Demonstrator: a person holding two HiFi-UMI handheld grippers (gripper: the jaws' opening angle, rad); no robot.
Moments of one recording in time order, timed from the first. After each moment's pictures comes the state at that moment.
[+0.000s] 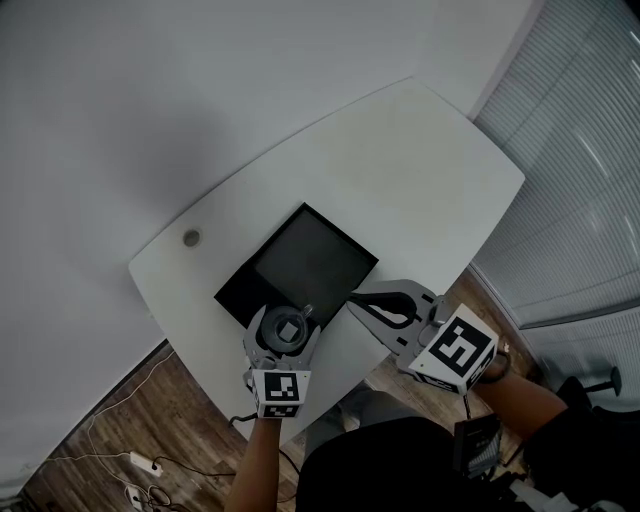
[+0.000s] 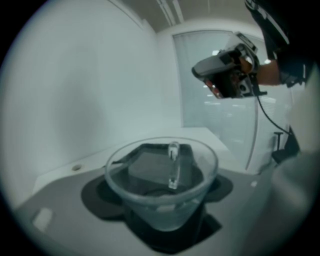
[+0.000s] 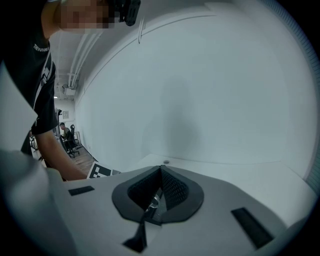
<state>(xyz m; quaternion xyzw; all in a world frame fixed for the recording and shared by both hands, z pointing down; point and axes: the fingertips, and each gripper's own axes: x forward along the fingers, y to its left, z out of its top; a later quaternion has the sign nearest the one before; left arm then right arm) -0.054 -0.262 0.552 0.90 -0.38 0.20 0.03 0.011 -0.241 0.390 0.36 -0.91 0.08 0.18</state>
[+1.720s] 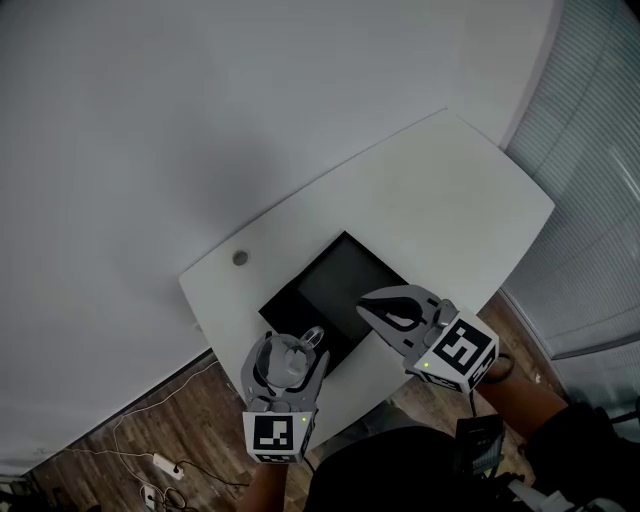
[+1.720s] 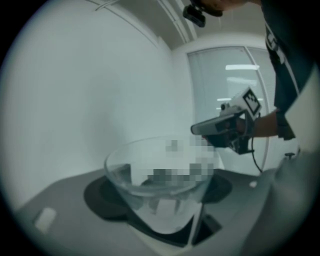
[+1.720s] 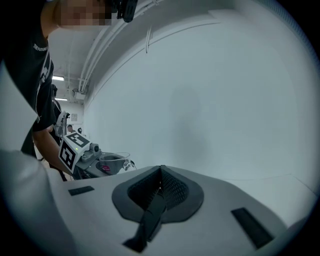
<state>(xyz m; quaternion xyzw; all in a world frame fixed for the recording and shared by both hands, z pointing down) -0.110 -0.224 0.404 0.88 -0.46 0.12 0.04 -0.016 -0.242 0.347 0.33 -0.94 0.03 0.13</state>
